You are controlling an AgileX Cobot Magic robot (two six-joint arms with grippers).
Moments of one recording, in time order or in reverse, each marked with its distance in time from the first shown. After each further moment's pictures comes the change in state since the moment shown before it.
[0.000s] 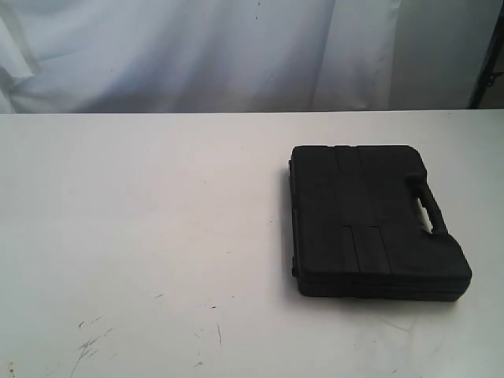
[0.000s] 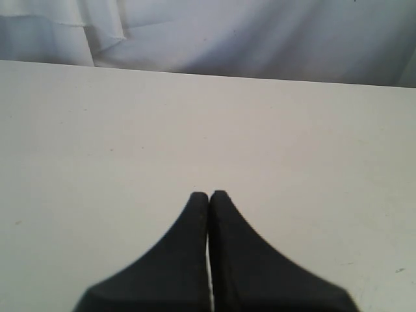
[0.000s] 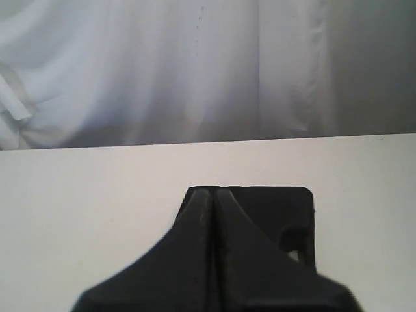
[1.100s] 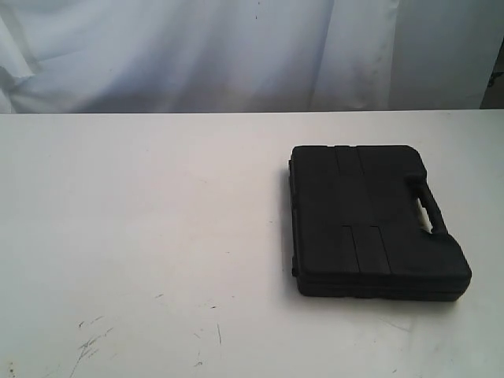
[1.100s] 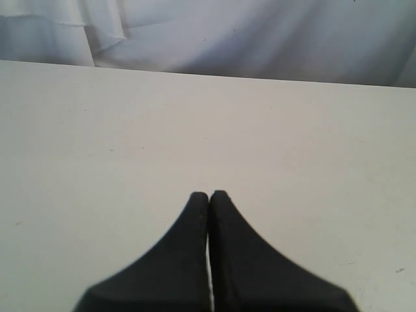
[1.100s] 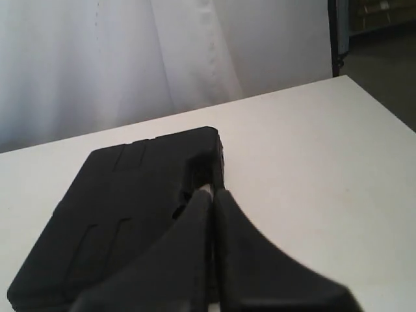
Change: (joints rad) left arm 0.000 0.000 0.000 0.000 0.000 0.000; right arm -0.081 -0.650 0.677 -0.309 -0.165 0.327
